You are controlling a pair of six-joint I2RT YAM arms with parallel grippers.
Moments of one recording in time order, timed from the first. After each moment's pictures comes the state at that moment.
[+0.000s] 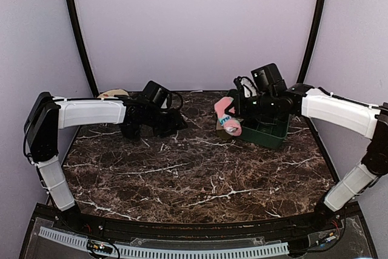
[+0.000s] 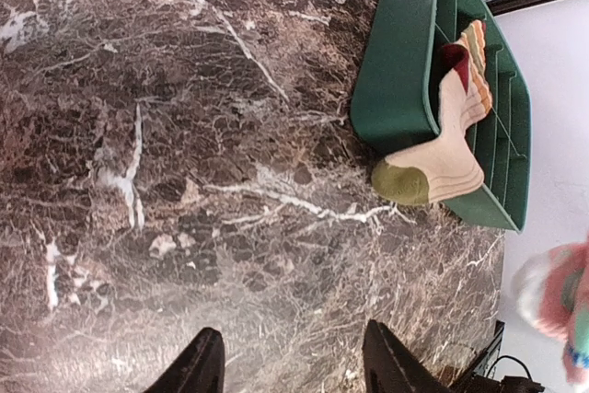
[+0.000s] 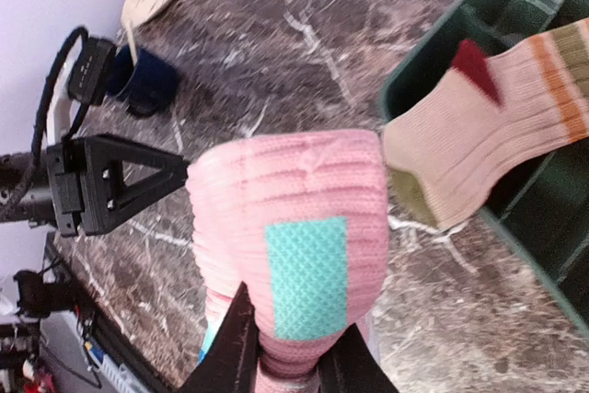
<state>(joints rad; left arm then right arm) -0.72 1.79 1.30 -0.33 0.13 -0.88 0.67 1.51 1.23 -0.41 -0.18 0.54</state>
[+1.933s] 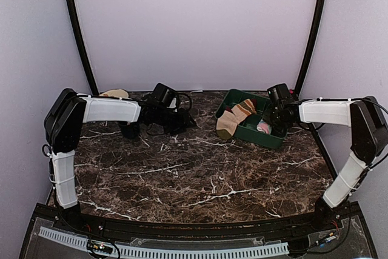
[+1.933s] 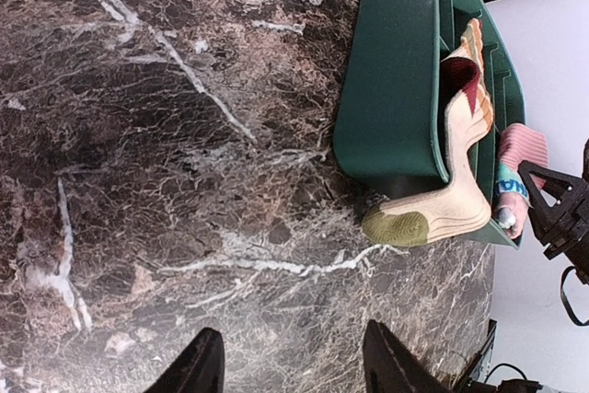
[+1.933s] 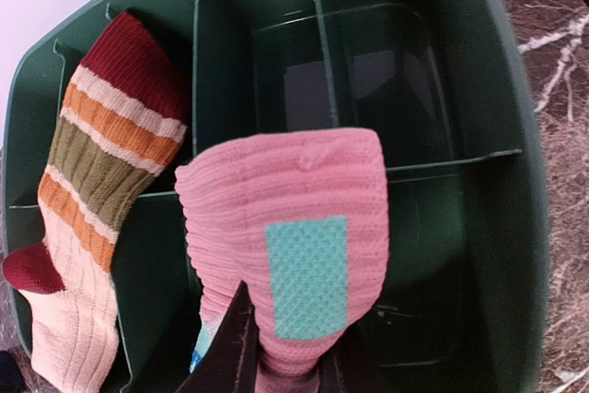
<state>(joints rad) -0.66 2.01 1.43 -0.20 0.25 -0.83 0.38 1.65 1.04 -0.26 0.34 0.89</state>
